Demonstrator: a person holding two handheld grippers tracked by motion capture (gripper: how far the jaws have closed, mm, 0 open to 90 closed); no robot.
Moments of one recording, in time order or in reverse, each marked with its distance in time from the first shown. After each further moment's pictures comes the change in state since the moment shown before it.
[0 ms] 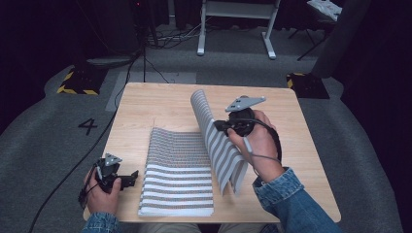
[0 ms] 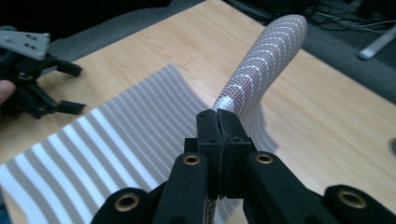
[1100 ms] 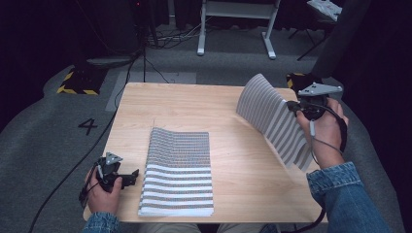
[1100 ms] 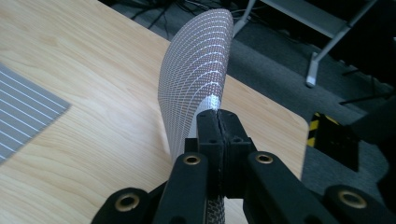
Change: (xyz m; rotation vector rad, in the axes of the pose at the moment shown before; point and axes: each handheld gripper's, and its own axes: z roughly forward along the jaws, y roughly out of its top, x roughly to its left) left arm 0.000 0.003 0.002 0.002 -0.002 0.002; right arm -0.130 -0.059 -0.089 0.040 -0.429 0.058
